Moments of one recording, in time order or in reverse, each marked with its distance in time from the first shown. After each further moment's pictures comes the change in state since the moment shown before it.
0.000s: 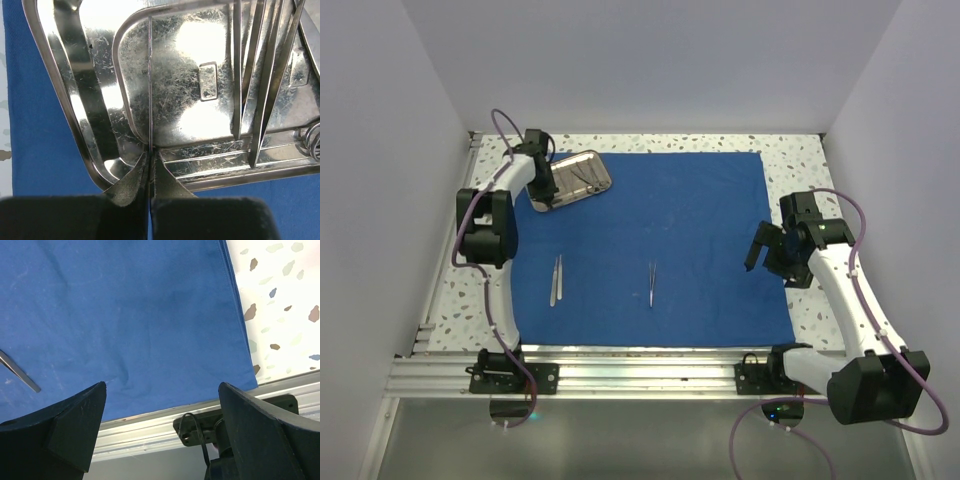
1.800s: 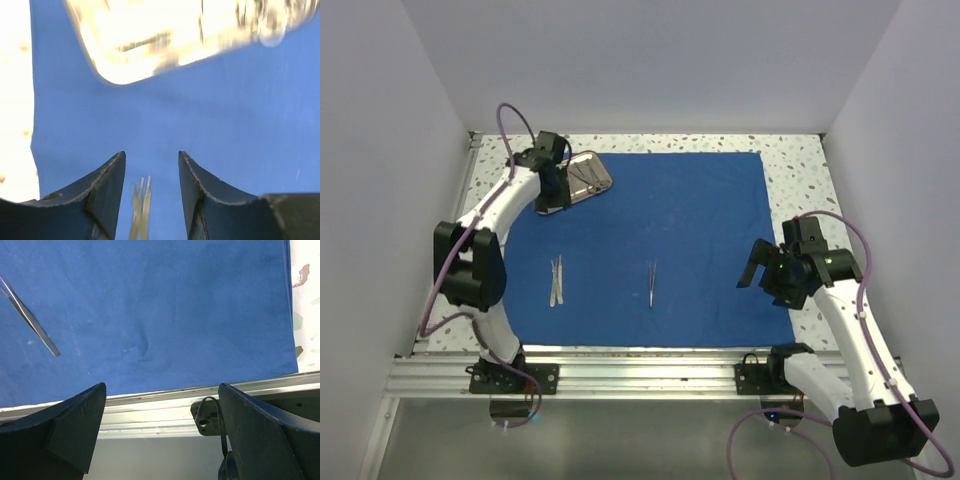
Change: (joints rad) left arm -0.179 -0.480 -0.321 -0.105 -0.101 -0.041; right arm 0.041 -0.215 -0.134 -0.013 -0.142 0.061
